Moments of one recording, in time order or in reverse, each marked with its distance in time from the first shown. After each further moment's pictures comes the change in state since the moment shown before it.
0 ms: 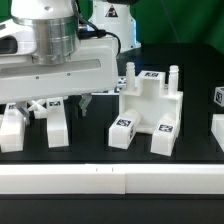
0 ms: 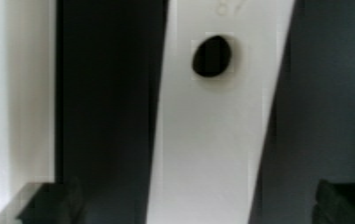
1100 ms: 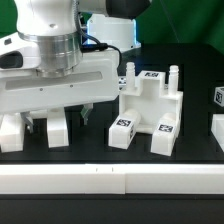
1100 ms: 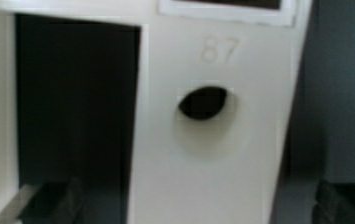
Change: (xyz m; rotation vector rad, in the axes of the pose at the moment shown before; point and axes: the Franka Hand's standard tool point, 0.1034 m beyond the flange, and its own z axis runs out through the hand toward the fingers) arm -0.010 -0.005 0.023 -0.003 -0.022 -0.001
